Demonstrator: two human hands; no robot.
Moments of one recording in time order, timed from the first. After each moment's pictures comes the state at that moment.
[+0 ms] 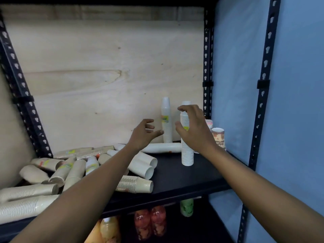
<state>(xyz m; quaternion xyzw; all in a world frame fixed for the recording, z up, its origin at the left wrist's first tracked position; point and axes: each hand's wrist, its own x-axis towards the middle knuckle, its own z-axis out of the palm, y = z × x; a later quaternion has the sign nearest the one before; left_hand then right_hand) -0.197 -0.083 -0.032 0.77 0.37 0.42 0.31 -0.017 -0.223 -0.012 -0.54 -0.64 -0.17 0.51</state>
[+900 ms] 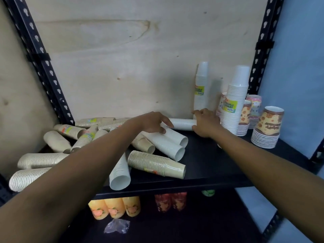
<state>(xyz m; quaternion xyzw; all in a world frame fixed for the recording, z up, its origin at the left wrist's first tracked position) -0.264 0.008 -0.067 0.92 0.38 0.03 0.13 -0.031 -0.065 -0.103 -0.77 -0.62 -0.02 0.13</state>
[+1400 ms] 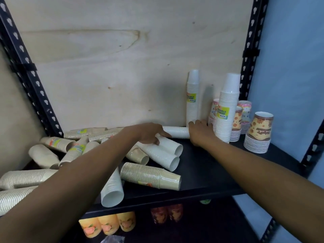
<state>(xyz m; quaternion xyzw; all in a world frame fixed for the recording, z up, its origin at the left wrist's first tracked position) -0.251 0.013 -0.068 0.94 0.33 -0.07 0.04 -0.031 -0.061 -0.116 -0.78 -0.61 -0.11 0.03</state>
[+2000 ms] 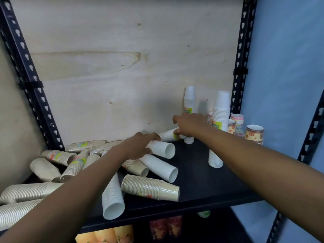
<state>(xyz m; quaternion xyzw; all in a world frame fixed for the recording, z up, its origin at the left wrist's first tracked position) -0.294 -0.004 -0.070 0.93 0.36 0.09 0.05 -0.065 -0.078 -0.008 -0.72 -0.67 -0.17 0.01</state>
